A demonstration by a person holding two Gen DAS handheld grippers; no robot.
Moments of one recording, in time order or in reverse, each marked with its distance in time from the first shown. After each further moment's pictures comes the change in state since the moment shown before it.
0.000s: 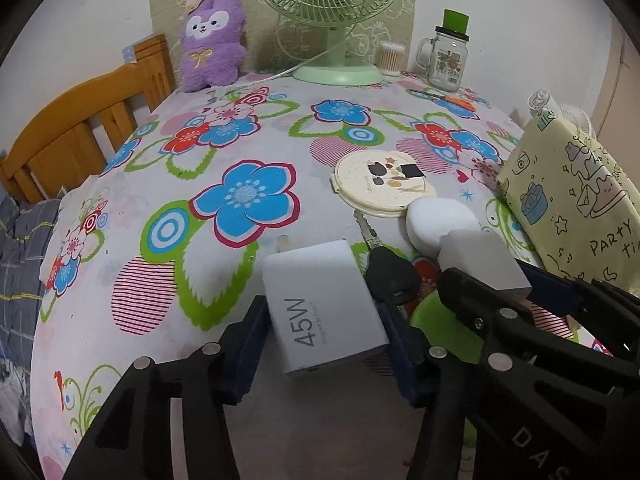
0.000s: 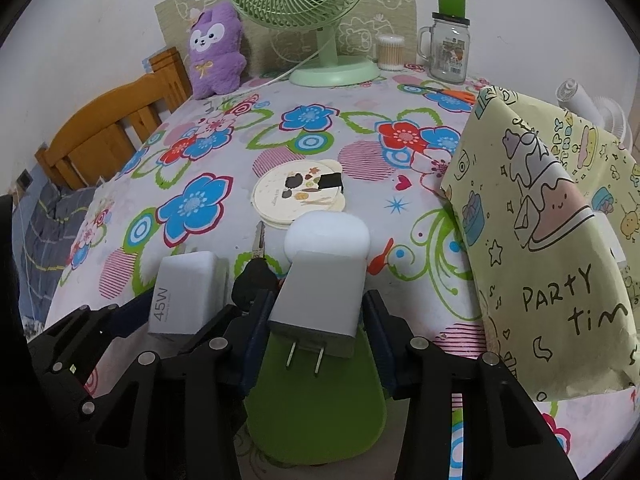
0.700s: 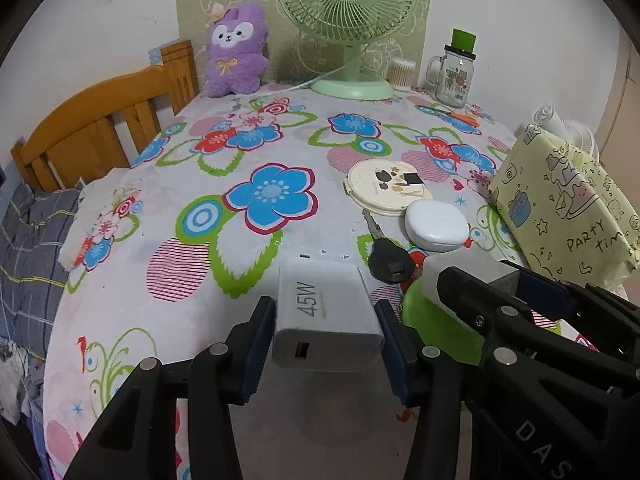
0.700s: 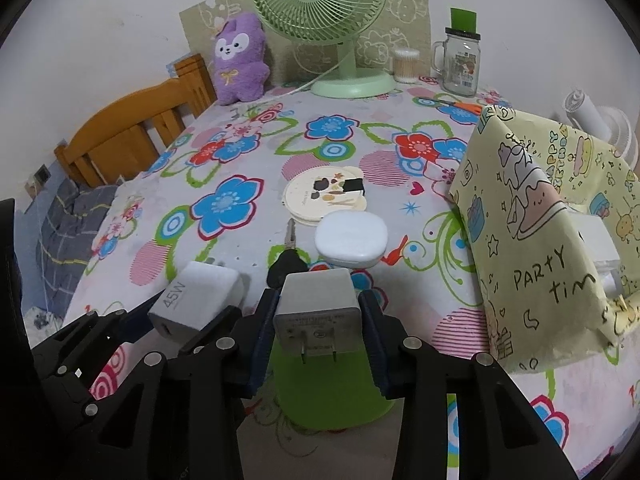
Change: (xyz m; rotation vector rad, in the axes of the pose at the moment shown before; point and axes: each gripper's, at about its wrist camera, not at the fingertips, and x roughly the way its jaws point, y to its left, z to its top) left arm -0.036 0.003 -0.015 -0.045 -0.039 0.032; right arm -0.030 0.010 -0.011 -0.025 -0.036 0.059
